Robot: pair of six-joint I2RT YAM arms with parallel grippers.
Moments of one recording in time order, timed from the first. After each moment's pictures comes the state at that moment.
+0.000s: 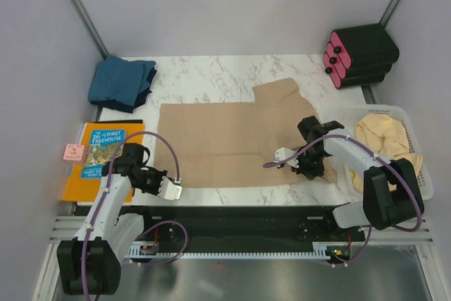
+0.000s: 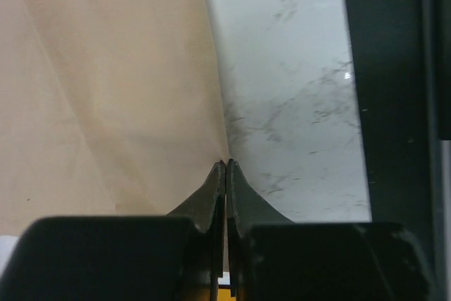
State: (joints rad) left arm 0.02 0.89 0.51 -0.99 0.55 1.88; right arm 0.29 1.41 0.84 -1.02 -0.21 -1.21
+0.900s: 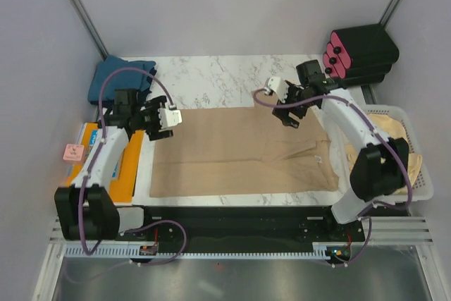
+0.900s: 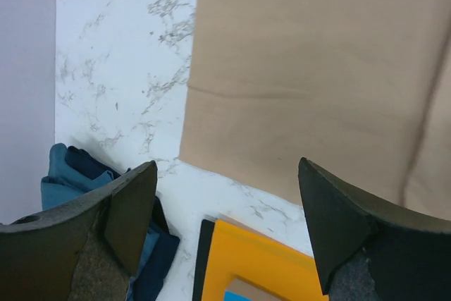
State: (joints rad) left arm 0.02 1.18 0.95 -0.67 0.62 1.41; right arm 0.28 1.54 1.35 -0.89 -0.32 -0.91
